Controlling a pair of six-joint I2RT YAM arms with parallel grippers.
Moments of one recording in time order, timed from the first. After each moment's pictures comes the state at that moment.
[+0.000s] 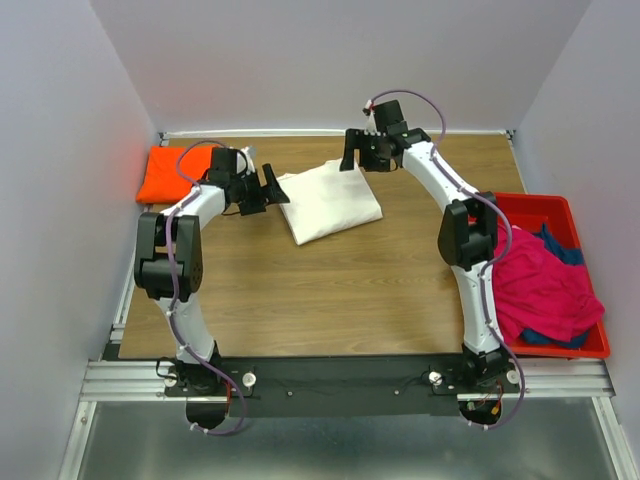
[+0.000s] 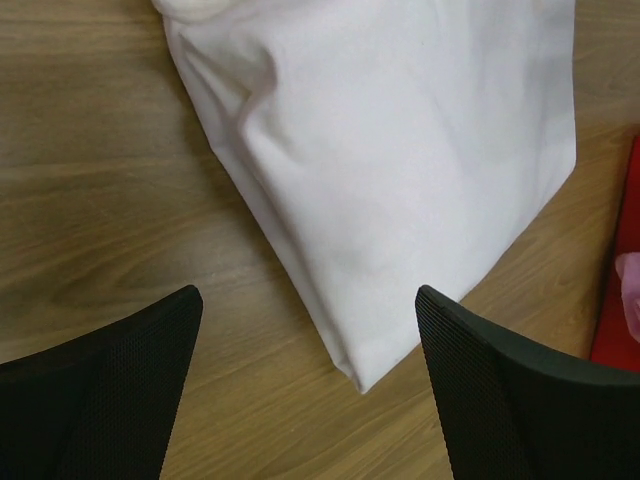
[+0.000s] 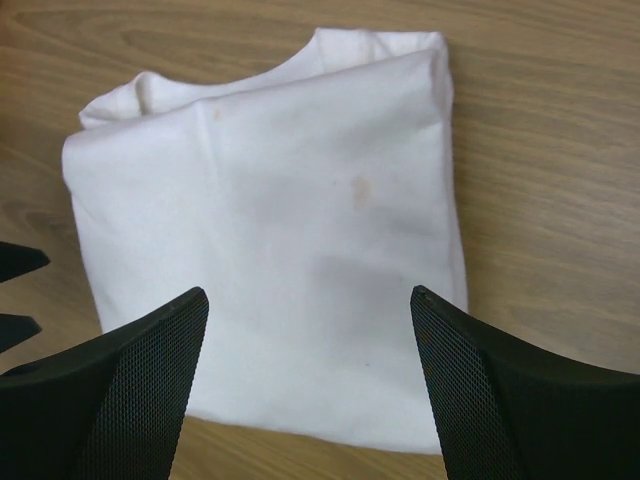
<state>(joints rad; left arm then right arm) -0.09 1.90 1.31 -0.24 0.51 -0.41 0.37 2.35 2.19 -0.64 -0.21 0.29</state>
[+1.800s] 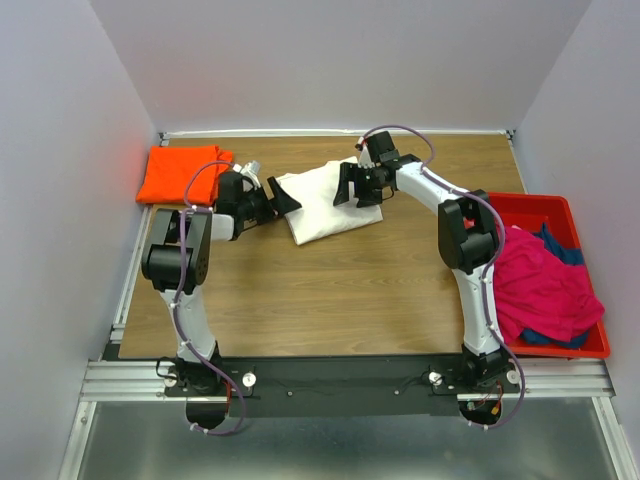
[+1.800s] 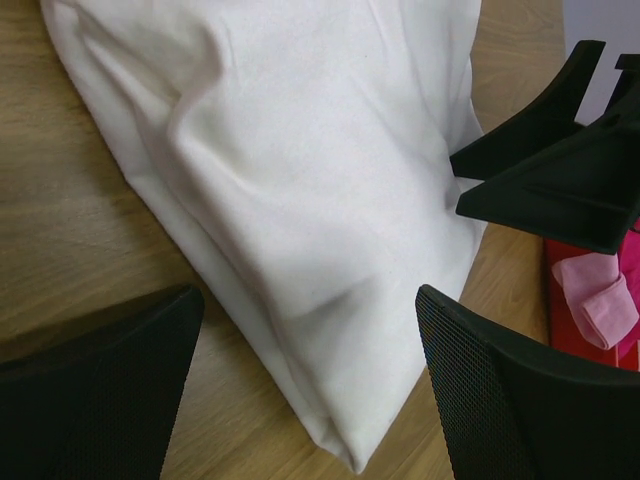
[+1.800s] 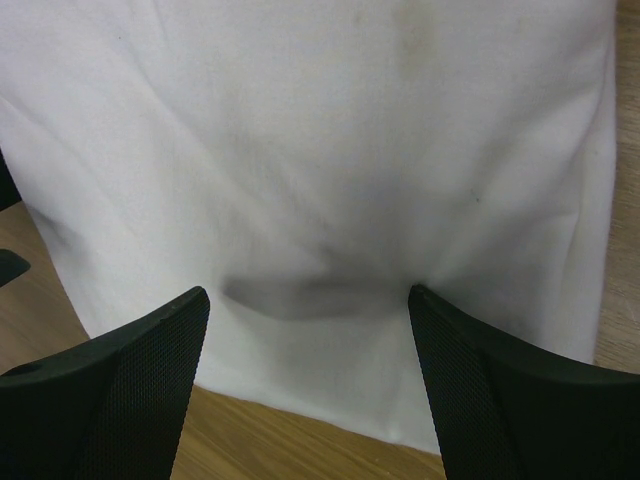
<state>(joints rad) -0.11 1.96 0.98 0.46 0.62 -0.62 0.40 2.30 1.85 -0.53 -0.35 0.35</state>
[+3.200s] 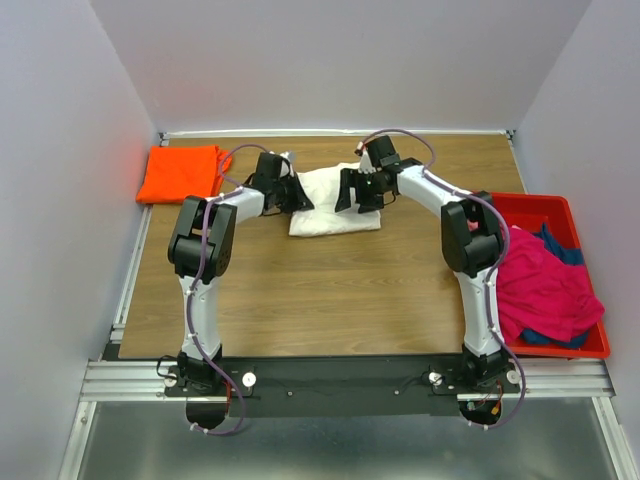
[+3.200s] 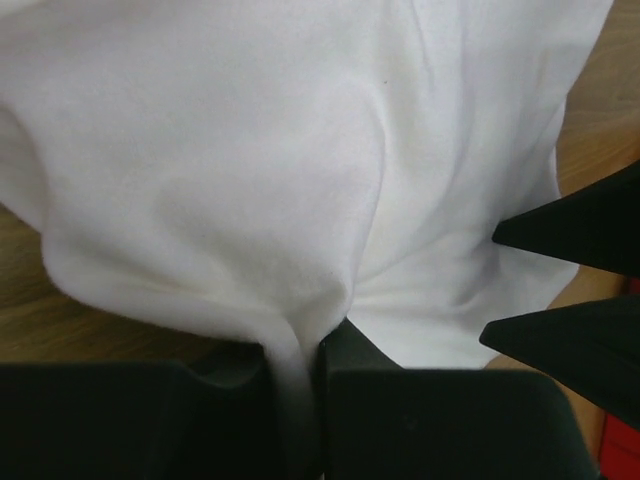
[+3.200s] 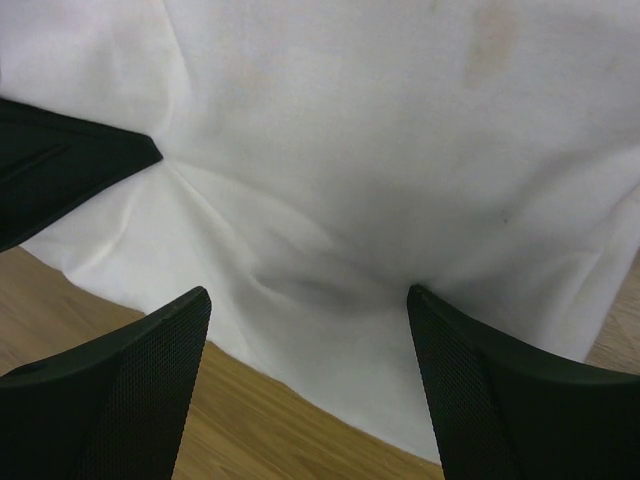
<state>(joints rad) -0.28 2.12 1.37 0.02 0.41 -0.55 0.41 2.24 1.77 -0.53 -0.36 0.32</state>
